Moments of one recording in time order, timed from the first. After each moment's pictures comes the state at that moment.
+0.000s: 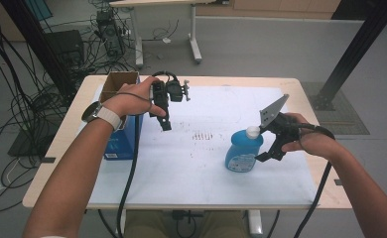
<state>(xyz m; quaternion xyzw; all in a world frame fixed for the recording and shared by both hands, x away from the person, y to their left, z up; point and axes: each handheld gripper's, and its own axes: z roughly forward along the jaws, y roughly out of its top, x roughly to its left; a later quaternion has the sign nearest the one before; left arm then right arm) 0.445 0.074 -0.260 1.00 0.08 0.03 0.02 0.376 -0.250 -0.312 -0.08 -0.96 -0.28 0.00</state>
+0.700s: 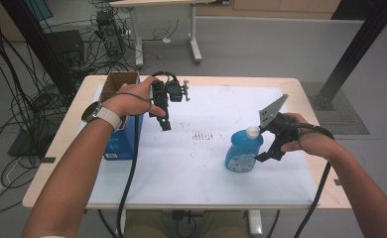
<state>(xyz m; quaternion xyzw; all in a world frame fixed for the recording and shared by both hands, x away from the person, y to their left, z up) 0.445 0.075 -0.260 1.00 0.08 0.03 0.02 0.376 -0.249 -0.313 -0.08 -0.96 -0.28 0.00</state>
